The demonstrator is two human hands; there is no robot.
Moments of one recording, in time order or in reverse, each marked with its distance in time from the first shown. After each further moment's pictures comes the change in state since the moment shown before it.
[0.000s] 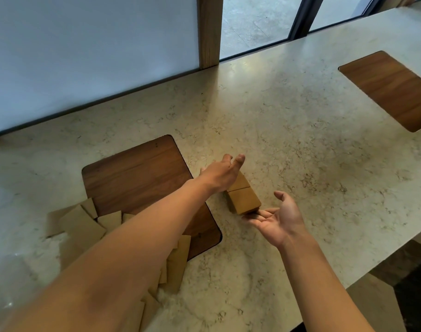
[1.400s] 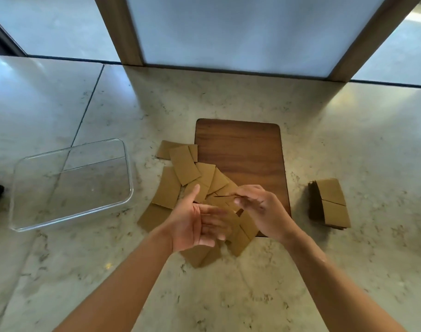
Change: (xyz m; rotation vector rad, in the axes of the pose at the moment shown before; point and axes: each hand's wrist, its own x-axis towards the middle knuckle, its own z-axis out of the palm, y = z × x) left_hand -0.260 -0.203 0.015 -1.714 -0.005 -0.355; right_hand -0.009 0.160 0.066 -1.661 -1.025 -0.807
